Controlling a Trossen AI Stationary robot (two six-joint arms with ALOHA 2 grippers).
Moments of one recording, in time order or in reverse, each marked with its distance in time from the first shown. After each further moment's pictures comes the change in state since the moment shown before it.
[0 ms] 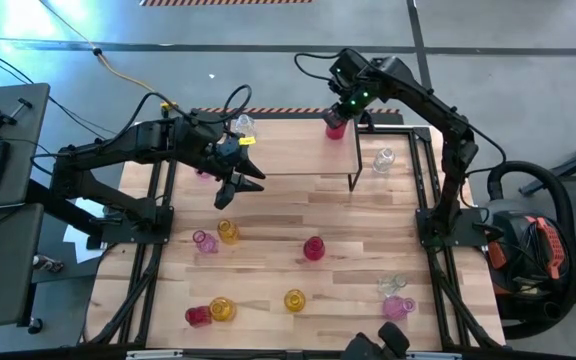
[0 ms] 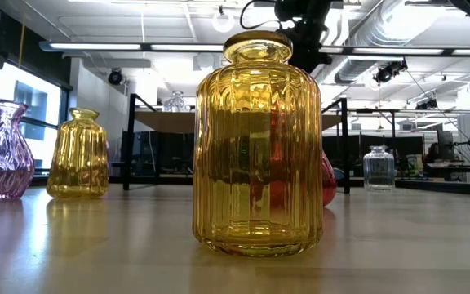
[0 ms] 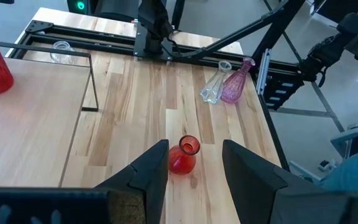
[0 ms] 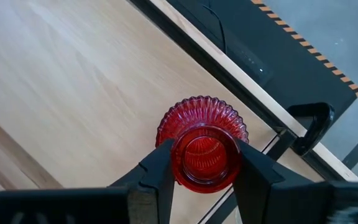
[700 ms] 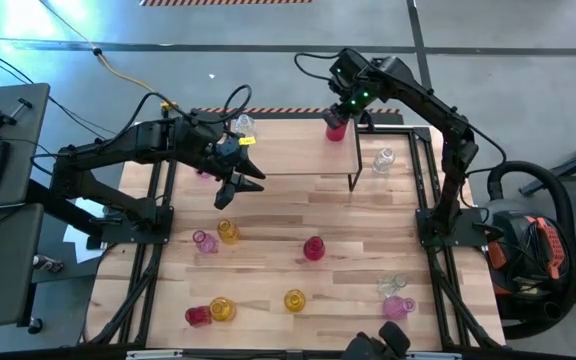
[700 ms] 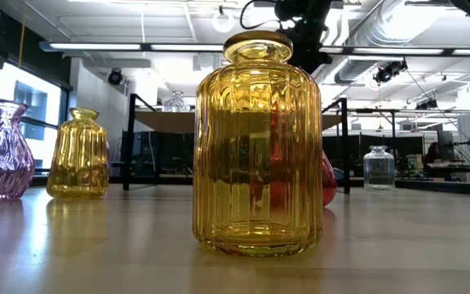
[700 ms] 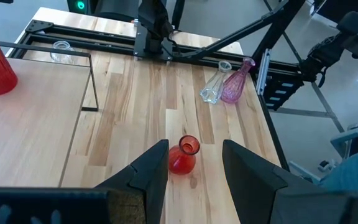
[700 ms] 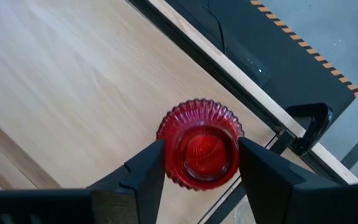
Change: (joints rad) left arm 0.000 0.000 0.000 0.000 0.000 -0.002; right arm 0.001 0.000 0.000 0.005 0.003 0.000
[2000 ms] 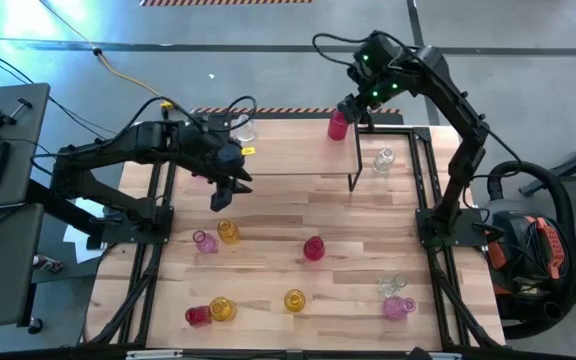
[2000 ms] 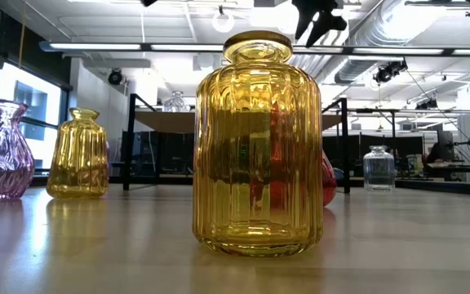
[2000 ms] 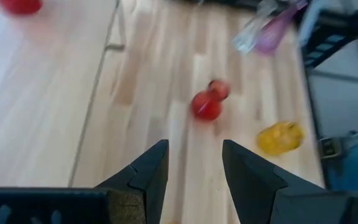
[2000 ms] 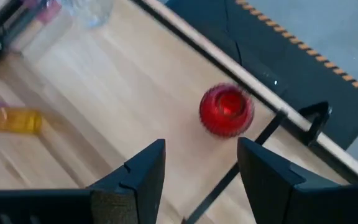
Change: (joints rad) left arm 0.002 0.000 0.000 -0.234 -0.118 0.000; right arm 0.038 -0.063 0.254 -0.210 -0.063 0.071
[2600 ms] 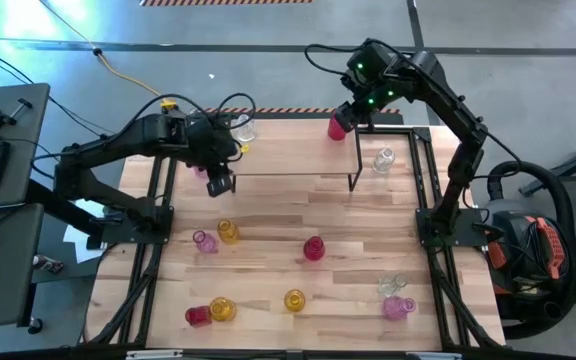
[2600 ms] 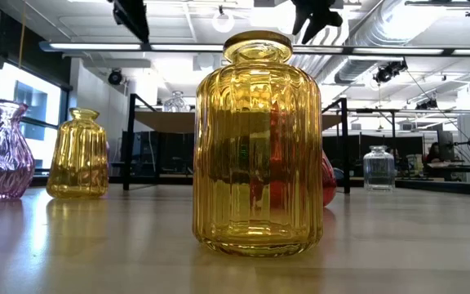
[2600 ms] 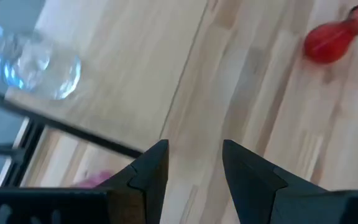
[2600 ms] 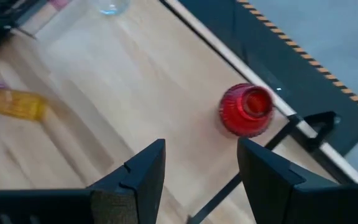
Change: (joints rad) left arm 0.110 0.031 0.000 -0.272 -0.254 0.000; right arm 0.057 0.000 0.000 0.005 0.039 -0.029
